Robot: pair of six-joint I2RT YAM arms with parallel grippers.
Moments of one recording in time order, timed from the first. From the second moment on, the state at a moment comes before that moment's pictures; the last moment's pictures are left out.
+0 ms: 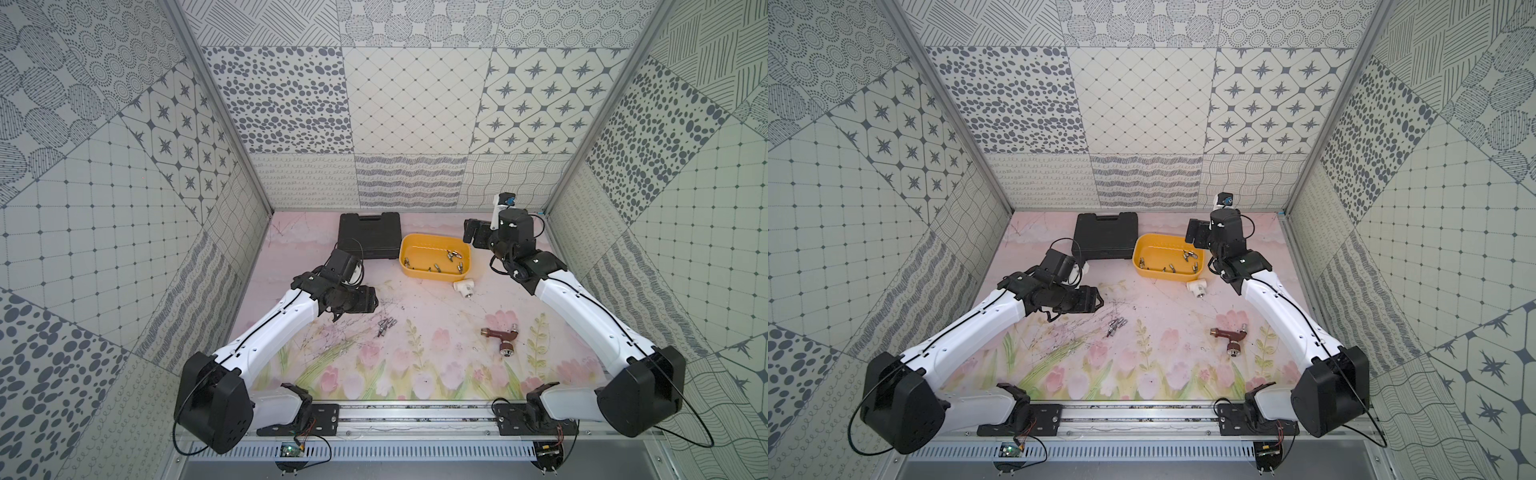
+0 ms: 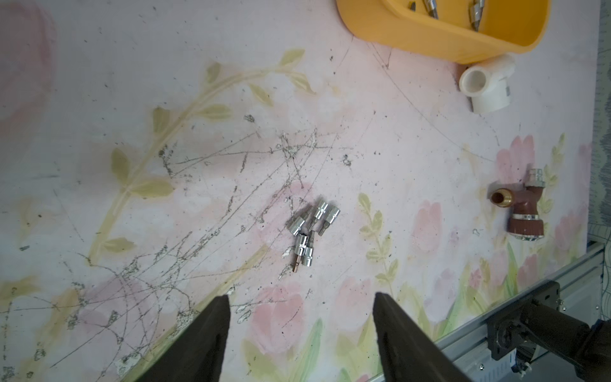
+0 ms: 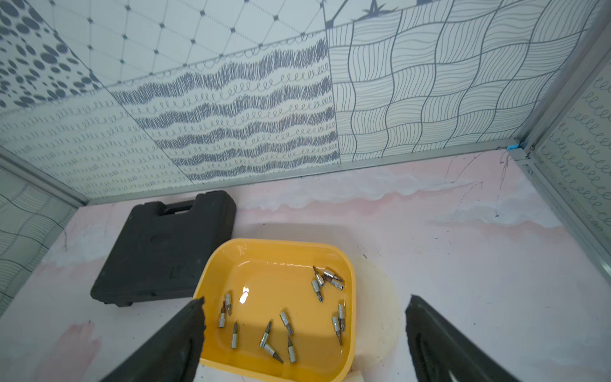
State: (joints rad) left arm -0.43 1.31 1.01 -0.80 0.20 -0.40; right arm 0.36 1.32 1.20 -0.23 0.24 0.35
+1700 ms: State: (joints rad) left arm -0.69 1.85 1.28 -0.86 0.10 -0.21; right arm 0.10 1.07 0.79 0.11 0.15 0.65
